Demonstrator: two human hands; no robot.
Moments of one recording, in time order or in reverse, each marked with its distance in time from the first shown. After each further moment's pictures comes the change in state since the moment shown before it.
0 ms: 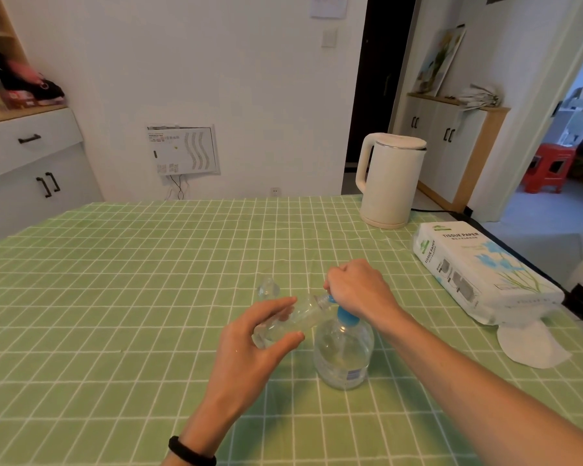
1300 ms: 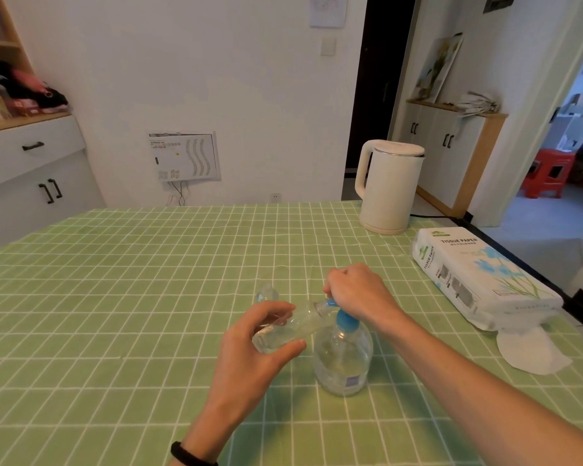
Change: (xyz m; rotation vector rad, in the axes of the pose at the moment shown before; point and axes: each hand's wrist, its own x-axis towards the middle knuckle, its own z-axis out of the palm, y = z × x) left_hand 0.001 0.011 0.002 -0.001 0.015 -0.010; right_hand 0.000 -0.001 -0.006 0.038 -0.023 -0.014
